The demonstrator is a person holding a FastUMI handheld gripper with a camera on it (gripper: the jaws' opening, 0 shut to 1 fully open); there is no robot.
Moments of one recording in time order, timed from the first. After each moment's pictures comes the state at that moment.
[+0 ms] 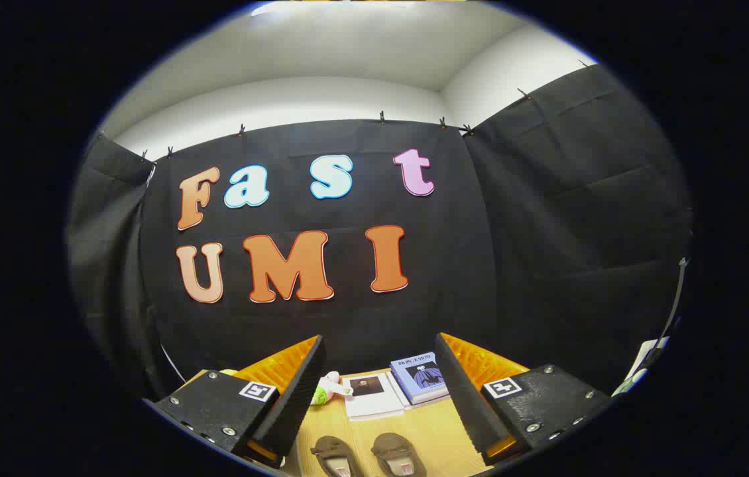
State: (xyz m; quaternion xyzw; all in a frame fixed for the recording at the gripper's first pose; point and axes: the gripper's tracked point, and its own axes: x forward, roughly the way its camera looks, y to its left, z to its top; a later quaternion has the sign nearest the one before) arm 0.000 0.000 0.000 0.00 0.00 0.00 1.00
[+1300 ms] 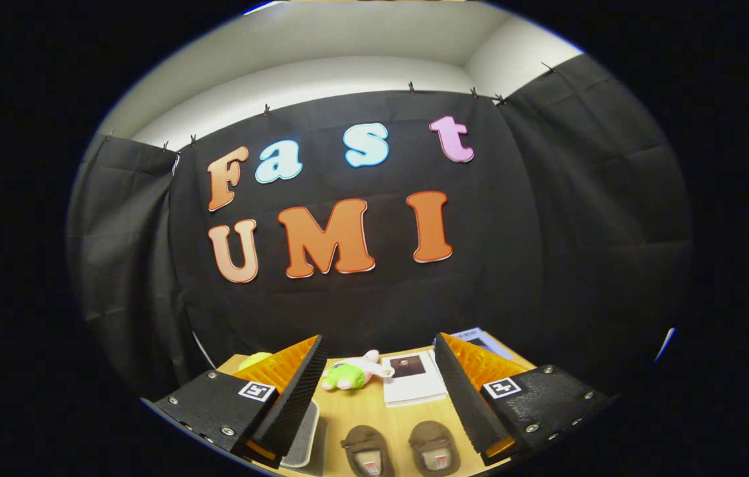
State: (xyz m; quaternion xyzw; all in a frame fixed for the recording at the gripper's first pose) arm 0.025 0.072 -0.071 0.04 0.09 0.11 0.99
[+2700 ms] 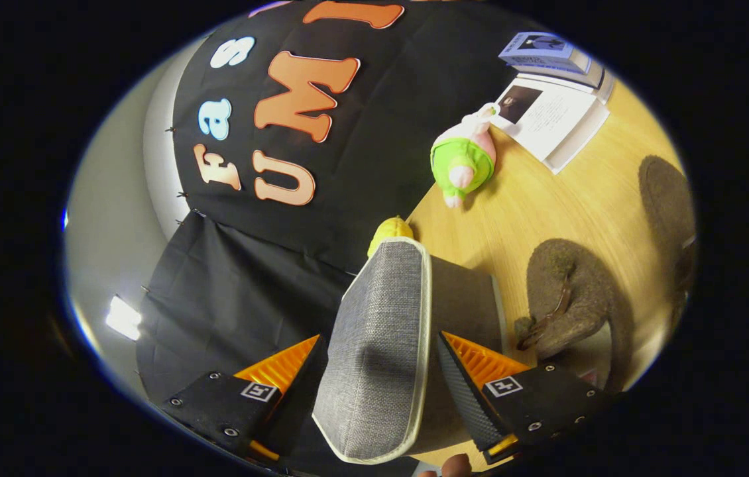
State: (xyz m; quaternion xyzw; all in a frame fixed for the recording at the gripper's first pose) arm -0.007 0.222 -0.329 0.40 0.43 0.34 0.74
